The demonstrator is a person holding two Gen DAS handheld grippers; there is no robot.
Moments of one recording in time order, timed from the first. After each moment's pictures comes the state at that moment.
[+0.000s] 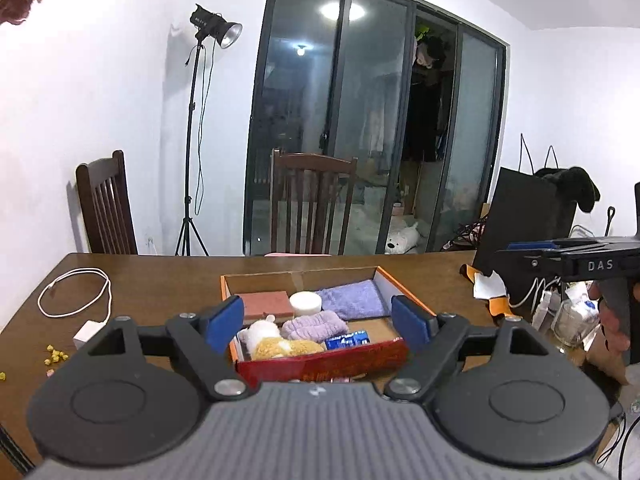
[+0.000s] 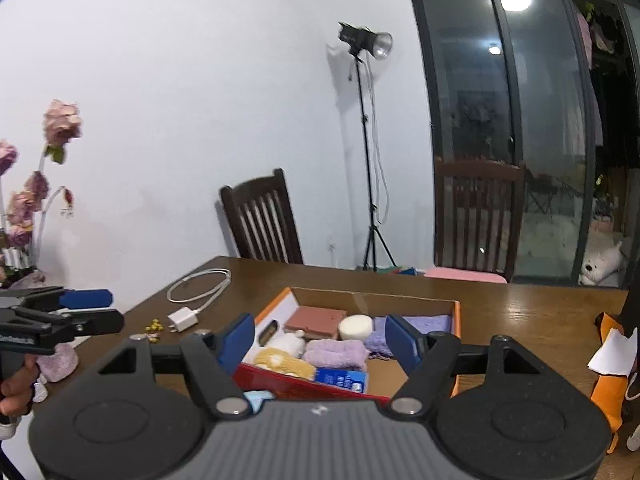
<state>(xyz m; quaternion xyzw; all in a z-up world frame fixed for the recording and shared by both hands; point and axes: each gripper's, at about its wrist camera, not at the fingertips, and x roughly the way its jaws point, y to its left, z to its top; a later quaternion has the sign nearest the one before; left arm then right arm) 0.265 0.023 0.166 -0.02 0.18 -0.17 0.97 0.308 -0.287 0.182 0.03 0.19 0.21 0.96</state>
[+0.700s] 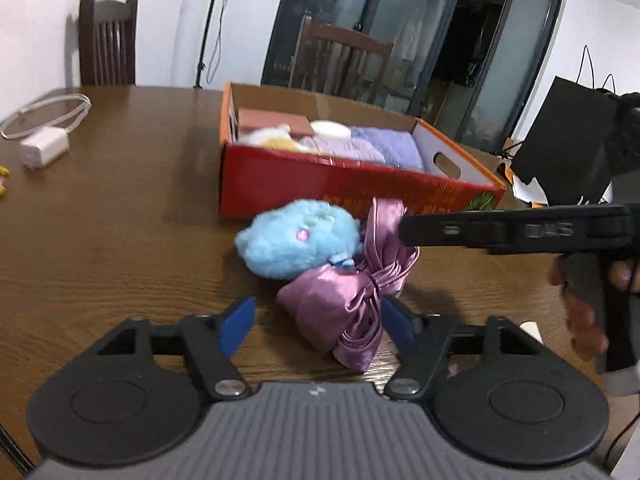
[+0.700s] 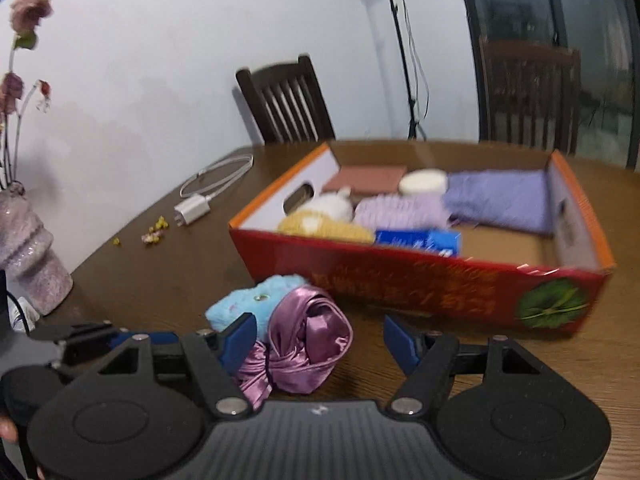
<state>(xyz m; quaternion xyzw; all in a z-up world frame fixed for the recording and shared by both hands) 0.327 0.016 -0.013 -0.07 0.35 -0.16 0.92 0.398 -0.208 0.016 0.05 0.35 0.27 0.90</state>
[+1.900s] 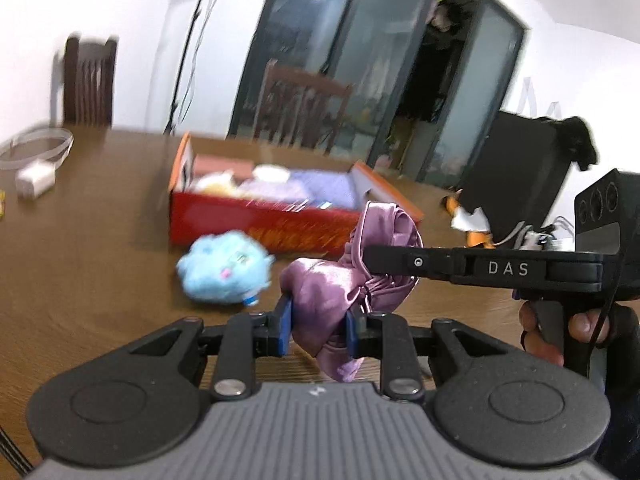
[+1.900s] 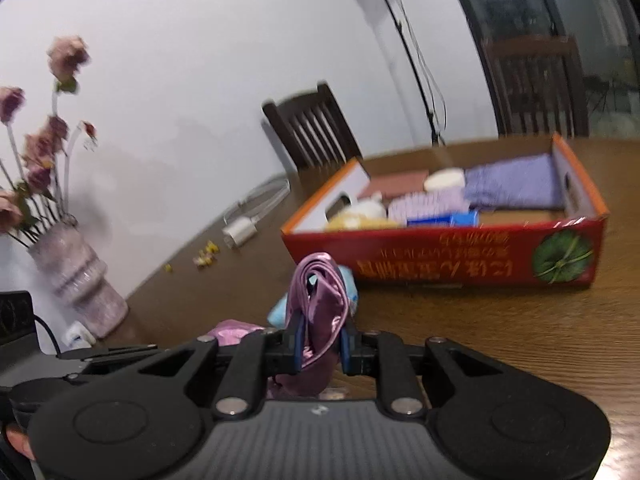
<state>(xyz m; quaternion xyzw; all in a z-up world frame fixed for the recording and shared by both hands) 0.243 -0.013 0.046 -0.09 0.27 -0.20 0.94 0.310 -0.246 0.045 0.12 0.28 0.30 0.90</state>
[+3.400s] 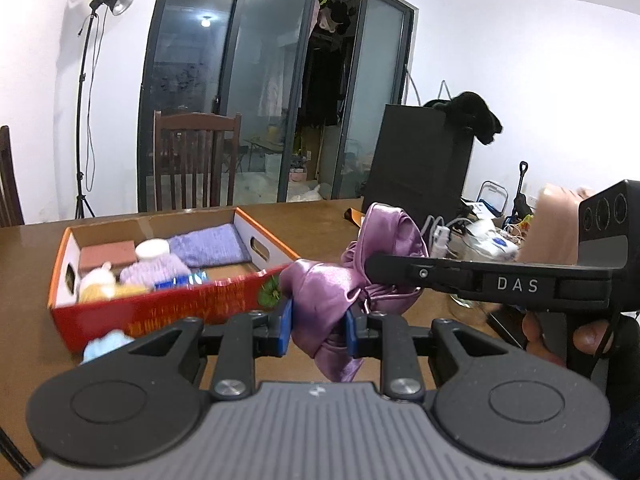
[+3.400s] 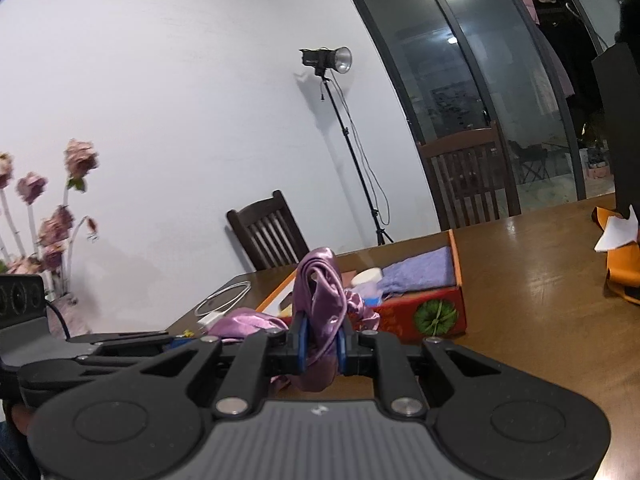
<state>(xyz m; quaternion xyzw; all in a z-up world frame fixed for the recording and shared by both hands) 0.262 -0.096 0.088 0.00 0.21 -0.32 0.92 0.236 -0.335 0.081 0.16 0.17 0.20 0.95</state>
